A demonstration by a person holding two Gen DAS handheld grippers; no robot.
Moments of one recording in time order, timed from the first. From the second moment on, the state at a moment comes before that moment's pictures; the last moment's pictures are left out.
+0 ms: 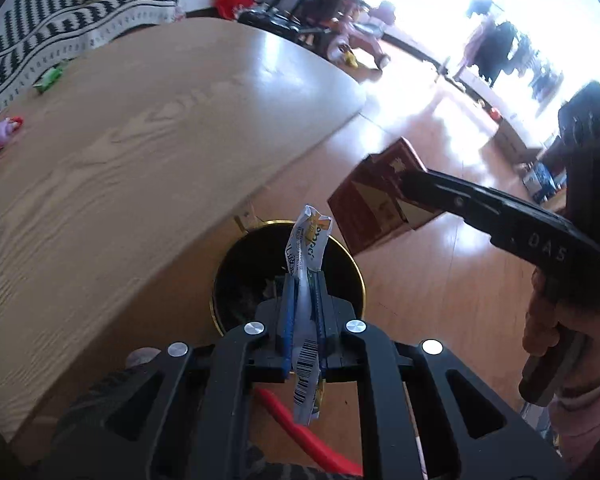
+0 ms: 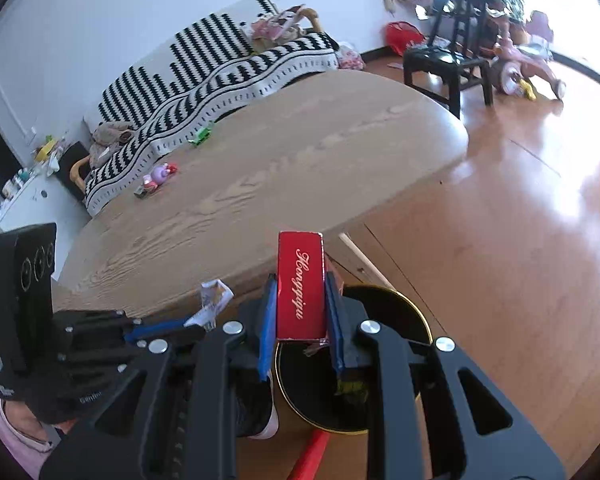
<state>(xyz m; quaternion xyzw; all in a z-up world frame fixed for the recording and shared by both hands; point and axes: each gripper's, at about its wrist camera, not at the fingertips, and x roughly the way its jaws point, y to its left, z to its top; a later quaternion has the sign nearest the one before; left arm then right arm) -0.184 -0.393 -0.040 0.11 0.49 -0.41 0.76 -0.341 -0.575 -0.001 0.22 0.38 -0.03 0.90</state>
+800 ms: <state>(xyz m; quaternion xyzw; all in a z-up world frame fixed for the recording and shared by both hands) -0.097 -0.287 -0.015 0.04 0.47 -0.26 0.84 -0.302 -0.587 -0.019 0.26 0.37 -0.11 0.89</state>
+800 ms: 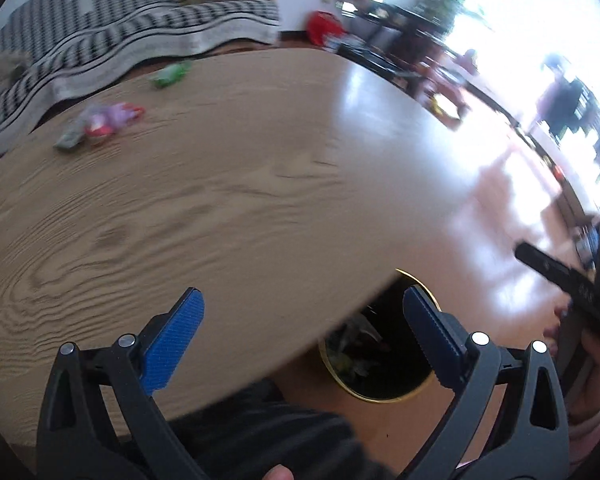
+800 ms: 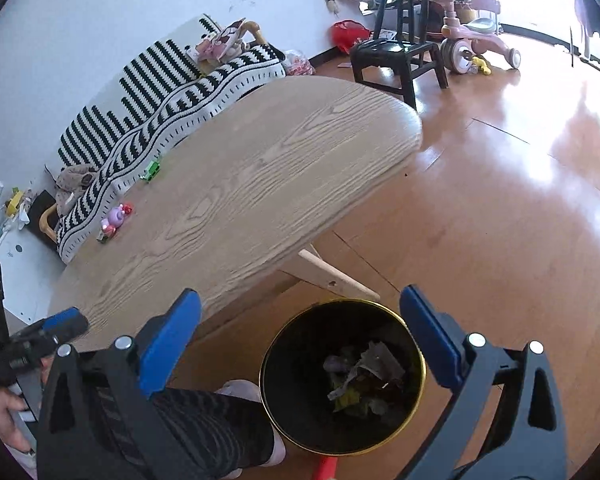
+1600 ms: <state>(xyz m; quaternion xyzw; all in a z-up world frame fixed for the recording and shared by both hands) 0.051 -0.101 -0.043 -0.04 0.50 -0.08 0.86 -0.079 -0.462 -0.037 0.20 0.42 -0.01 0.88</state>
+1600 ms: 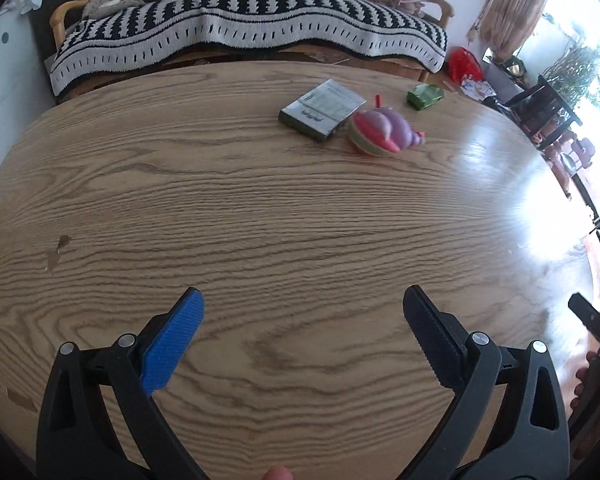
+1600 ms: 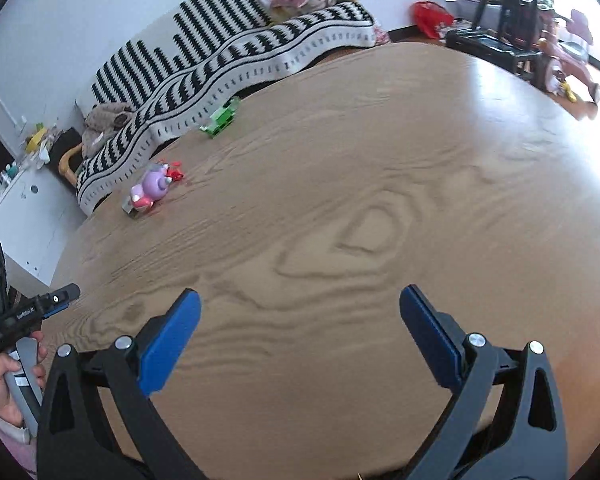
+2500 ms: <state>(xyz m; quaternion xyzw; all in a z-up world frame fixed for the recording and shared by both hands) 0.175 -0.120 -0.057 0.06 0.51 -0.08 0.86 0.106 -0.406 0.001 0.16 0.41 0.04 0.90</state>
